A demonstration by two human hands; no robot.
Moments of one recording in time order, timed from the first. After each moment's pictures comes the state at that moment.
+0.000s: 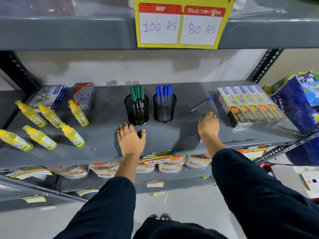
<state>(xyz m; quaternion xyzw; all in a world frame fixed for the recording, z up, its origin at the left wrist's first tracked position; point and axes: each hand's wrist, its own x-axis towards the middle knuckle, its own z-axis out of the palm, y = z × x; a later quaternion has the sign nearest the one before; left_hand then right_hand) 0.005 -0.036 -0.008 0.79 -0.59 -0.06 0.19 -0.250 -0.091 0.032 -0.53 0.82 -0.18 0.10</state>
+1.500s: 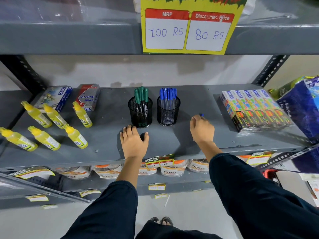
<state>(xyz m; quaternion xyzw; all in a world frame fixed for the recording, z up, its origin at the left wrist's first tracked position) 0.005 -0.037 -0.011 0.79 -0.58 -0.06 0.19 -0.222 -0.088 0.022 -0.66 0.72 -0.21 0.02</state>
